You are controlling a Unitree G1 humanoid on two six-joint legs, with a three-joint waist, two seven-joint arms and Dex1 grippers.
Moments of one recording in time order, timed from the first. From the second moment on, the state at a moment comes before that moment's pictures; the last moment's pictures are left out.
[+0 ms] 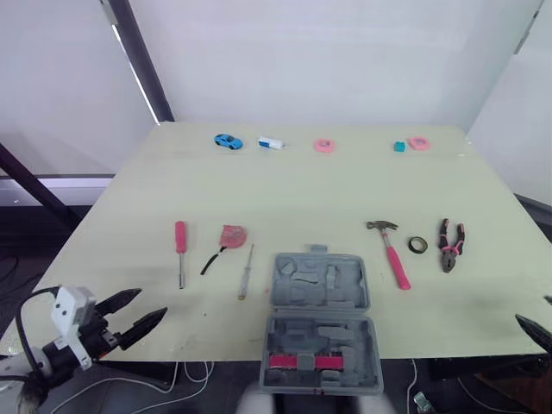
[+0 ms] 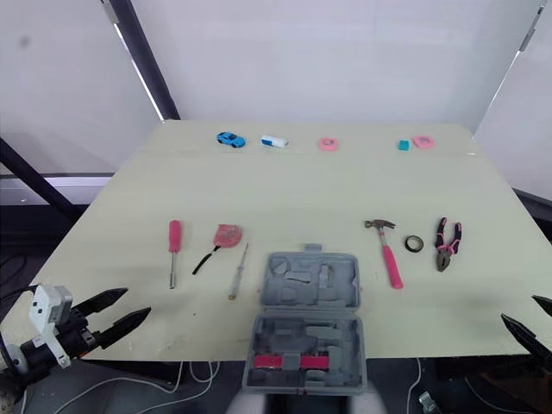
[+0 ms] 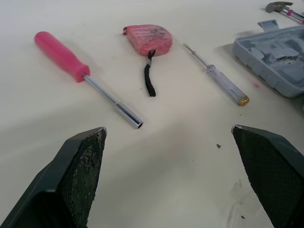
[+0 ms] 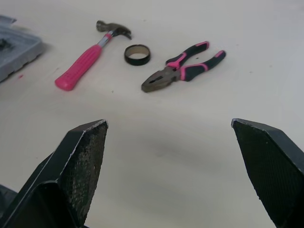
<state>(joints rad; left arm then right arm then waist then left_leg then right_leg) 0.26 0.72 0.52 0.15 -0.51 0.12 -1.18 0.31 -0.71 -0.61 0.33 0.53 -0.11 1.19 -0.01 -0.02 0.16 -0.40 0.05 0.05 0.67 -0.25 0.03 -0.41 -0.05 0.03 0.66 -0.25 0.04</state>
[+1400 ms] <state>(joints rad) -0.12 0.68 0.11 -0.37 -0.65 0.37 -1.20 -0.97 -0.73 0.57 0.92 -0.41 -0.09 1.28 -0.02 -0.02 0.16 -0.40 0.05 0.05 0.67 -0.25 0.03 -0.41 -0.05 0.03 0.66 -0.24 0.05</state>
